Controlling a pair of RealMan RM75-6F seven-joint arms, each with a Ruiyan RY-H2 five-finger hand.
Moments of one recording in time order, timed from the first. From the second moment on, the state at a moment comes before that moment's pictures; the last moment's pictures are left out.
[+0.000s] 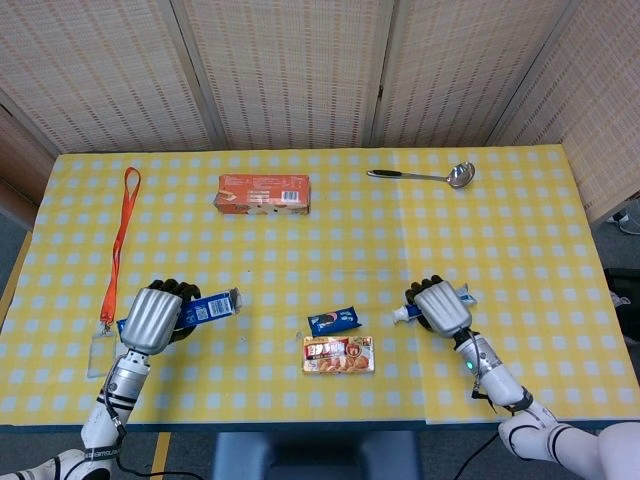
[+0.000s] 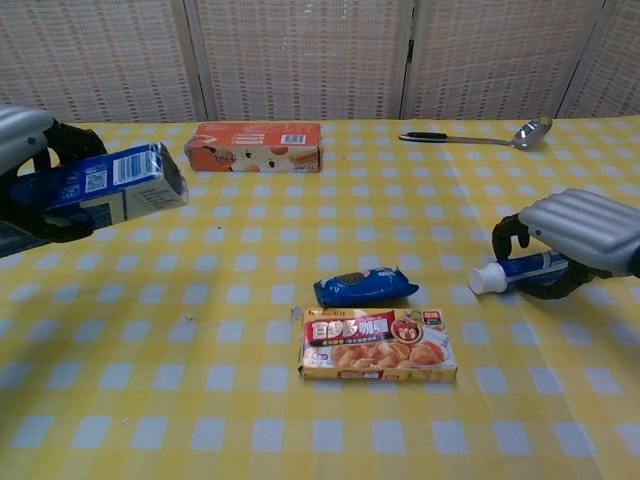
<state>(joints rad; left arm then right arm) -0.45 -1.44 -0.11 -1.61 1.42 1.32 0.43 0.53 -1.67 0.04 -0.99 -1.56 1.08 -0.12</state>
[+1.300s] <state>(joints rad) -0.54 -1.56 -0.17 -1.81 1.22 1.16 0.39 0.52 -1.38 0.19 -1.60 -1.56 1.33 1.20</state>
